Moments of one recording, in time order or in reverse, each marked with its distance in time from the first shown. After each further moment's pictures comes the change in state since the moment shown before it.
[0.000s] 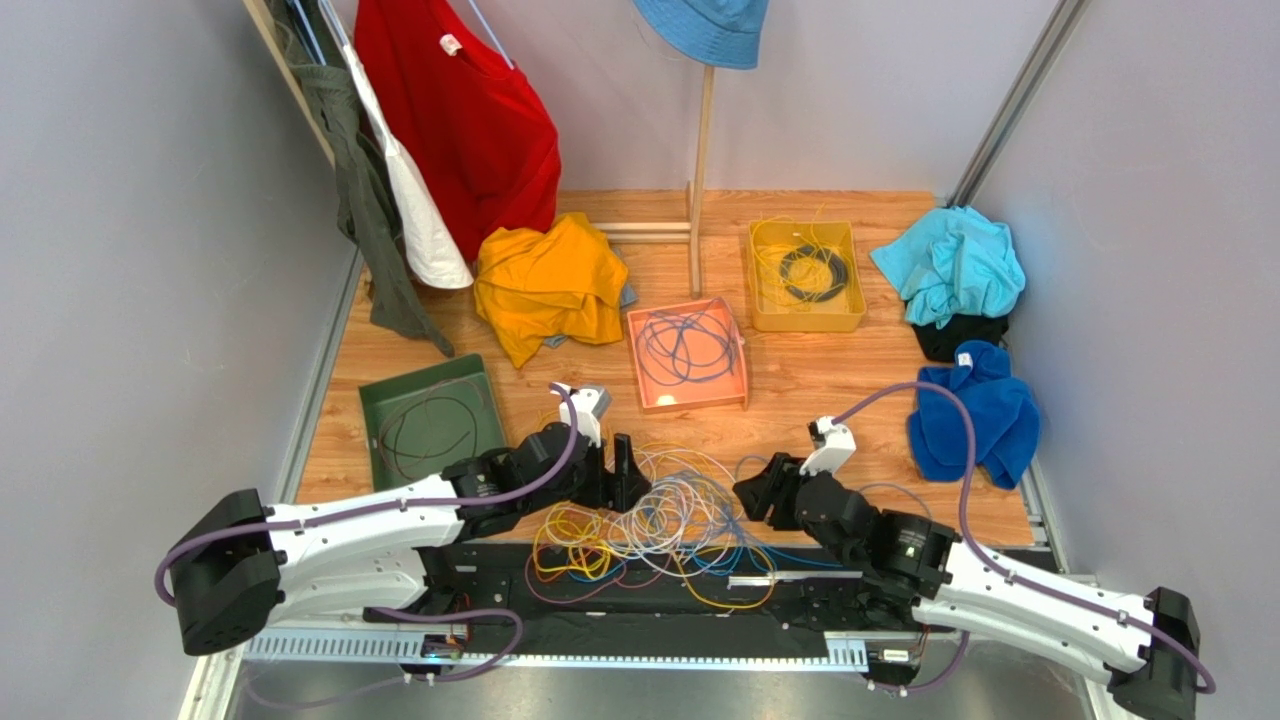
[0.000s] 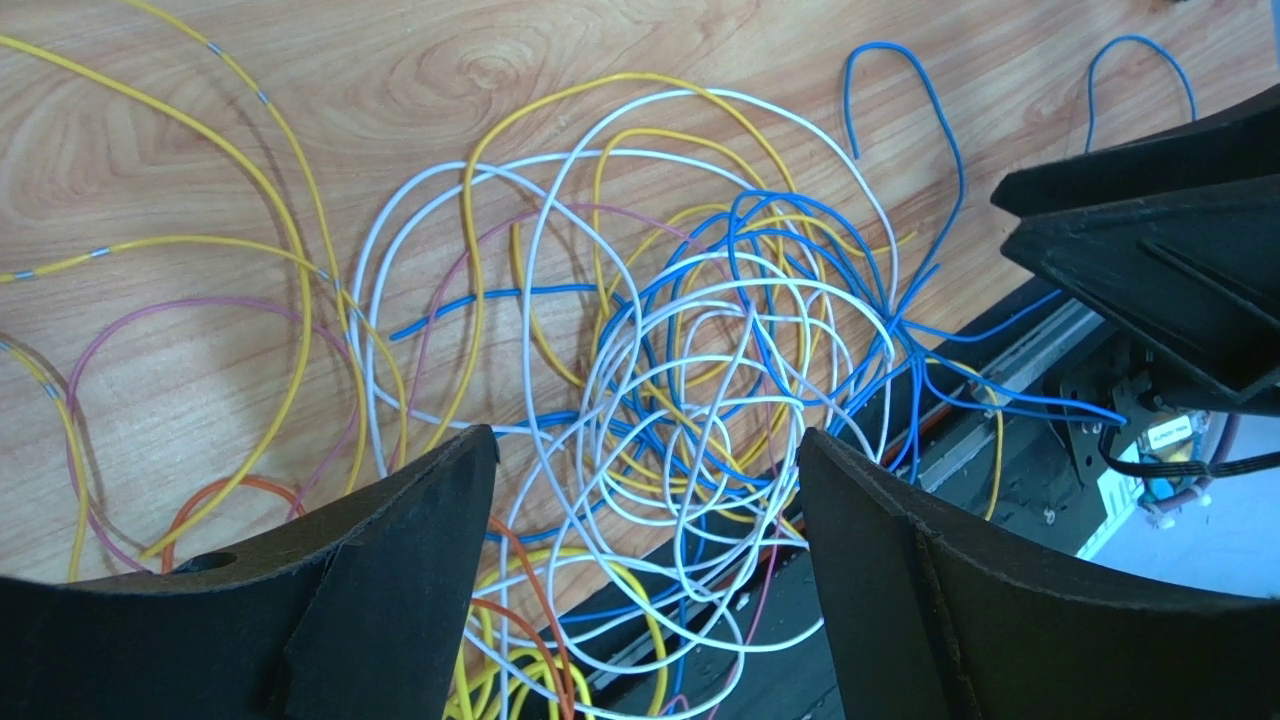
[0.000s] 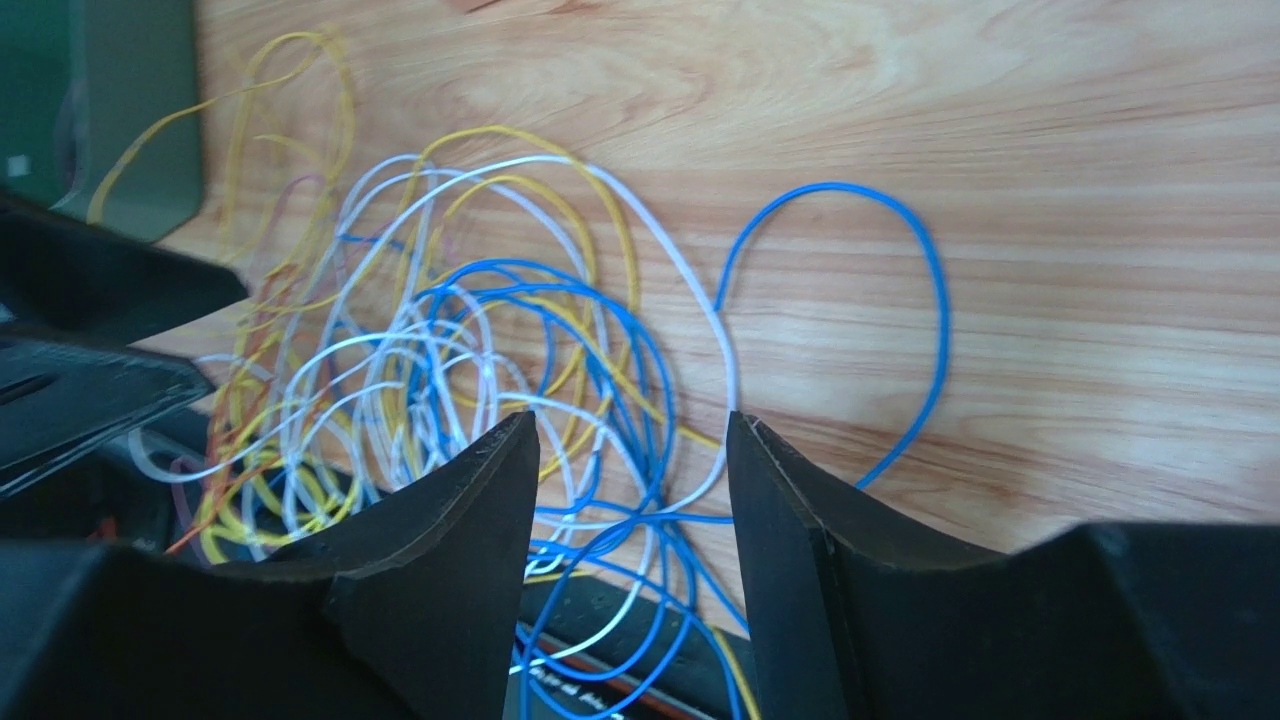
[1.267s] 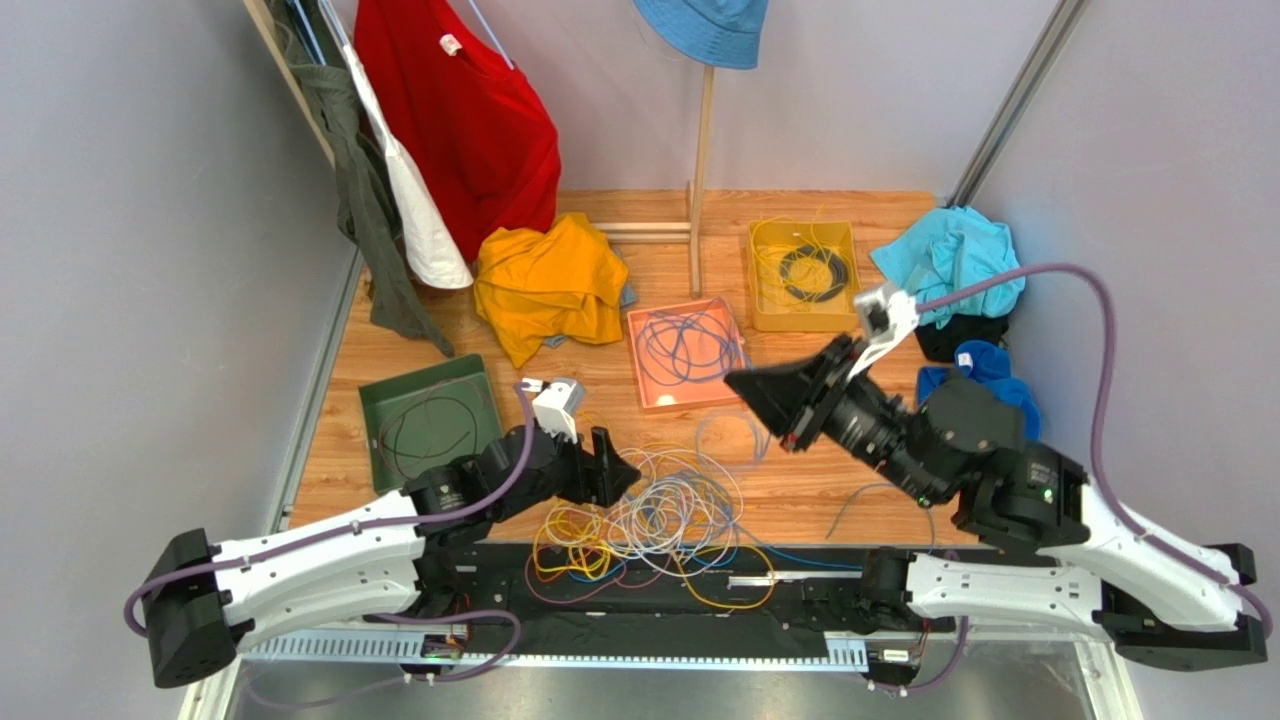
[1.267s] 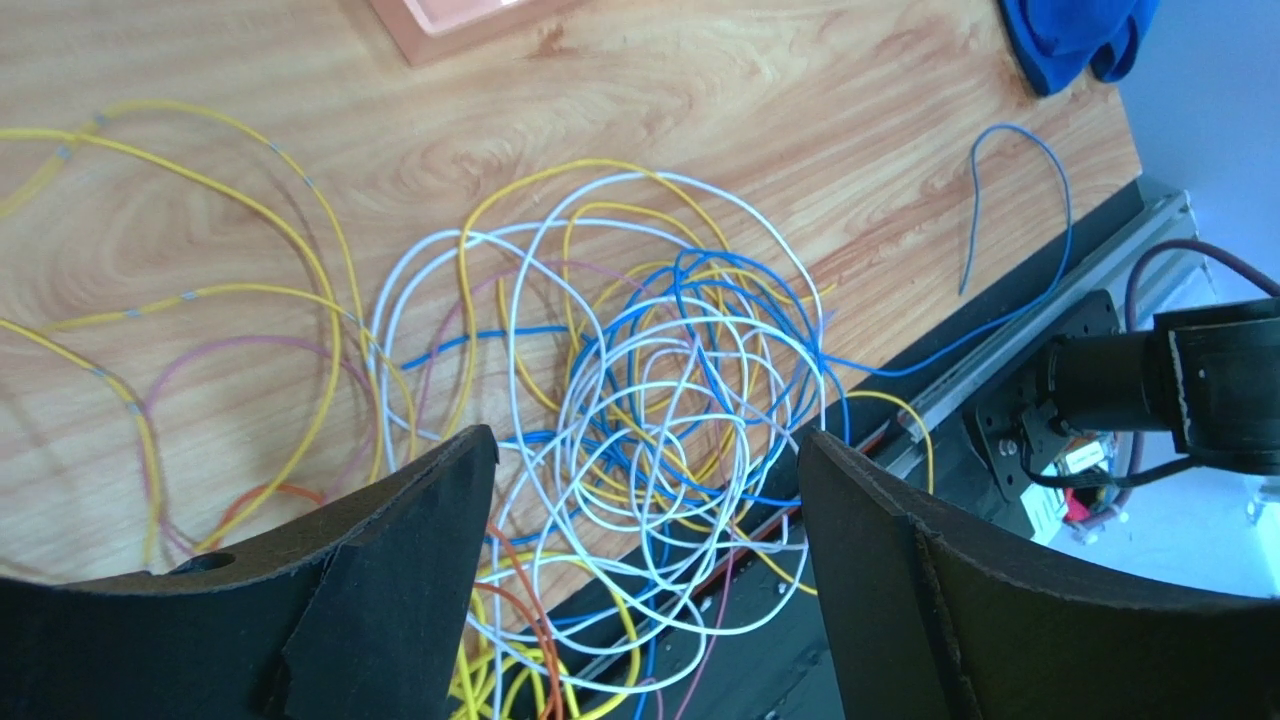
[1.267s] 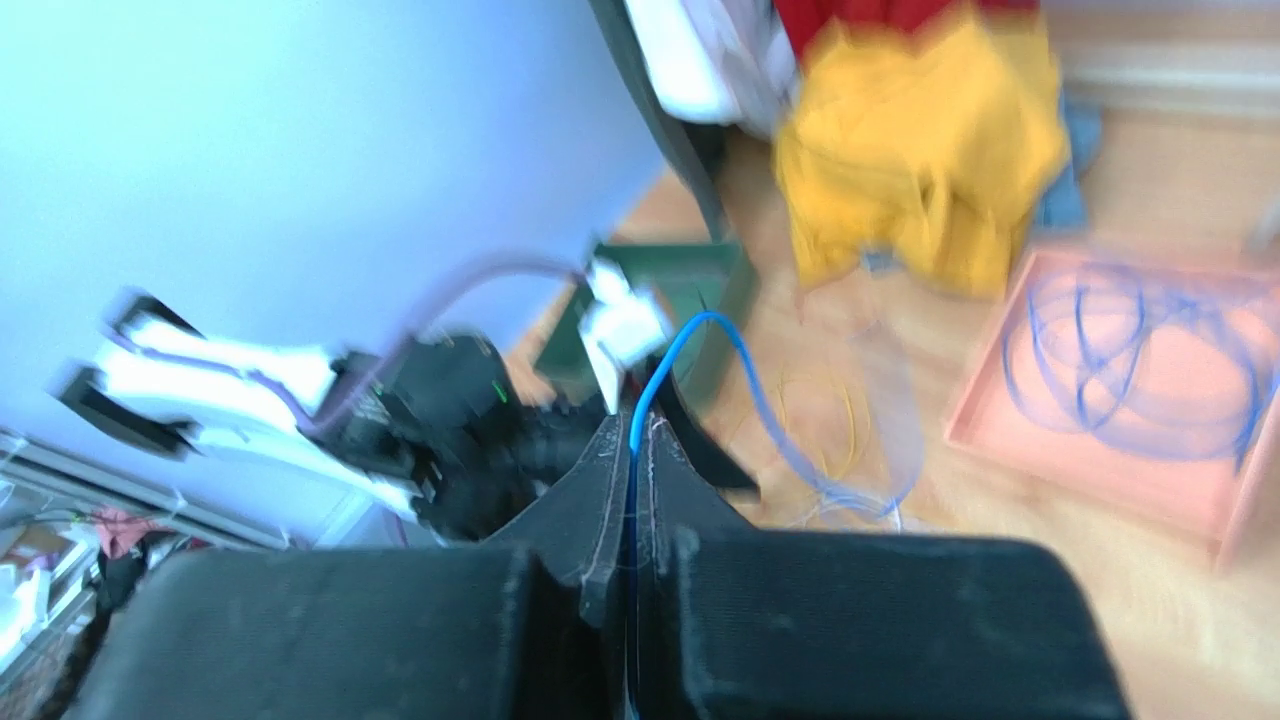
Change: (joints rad) left arm 0.001 -0.203 -0.031 -0.040 -0.034 0.009; right arm 0.140 0.260 0.885 -0.097 -0.080 -0.407
